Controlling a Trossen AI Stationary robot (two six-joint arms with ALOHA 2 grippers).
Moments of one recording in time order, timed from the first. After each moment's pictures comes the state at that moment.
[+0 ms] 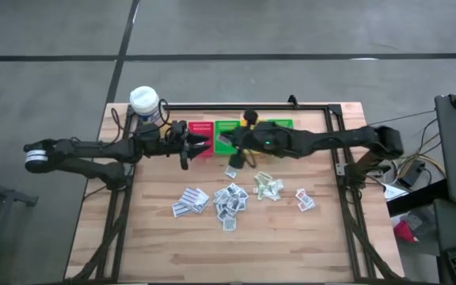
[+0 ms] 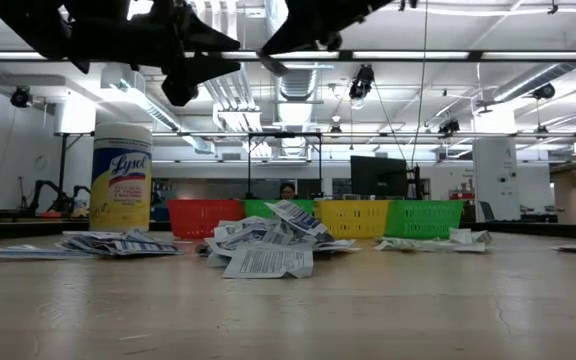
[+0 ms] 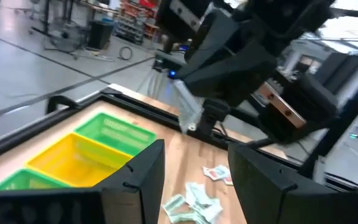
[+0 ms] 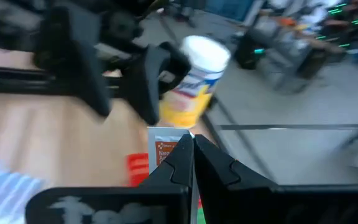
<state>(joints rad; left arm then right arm) 0.24 1.02 0.51 0.52 0.10 -0.33 -0.05 1.63 1.28 0.06 0.38 -0.19</state>
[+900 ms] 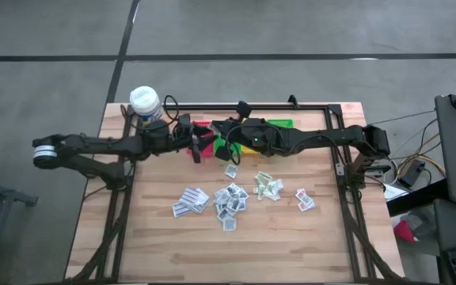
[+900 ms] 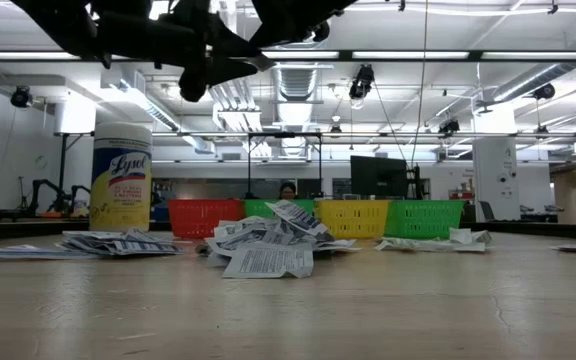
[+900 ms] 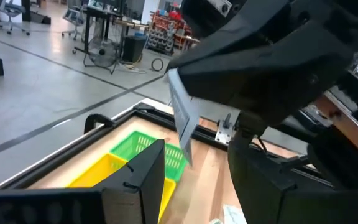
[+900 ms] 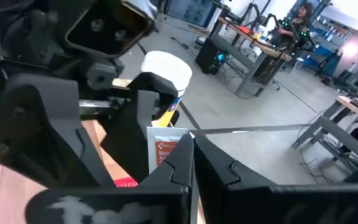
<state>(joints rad) 0.24 1.15 0.62 0.55 -0.04 -0.26 -0.05 1.74 1.43 0.06 0.50 -0.24</state>
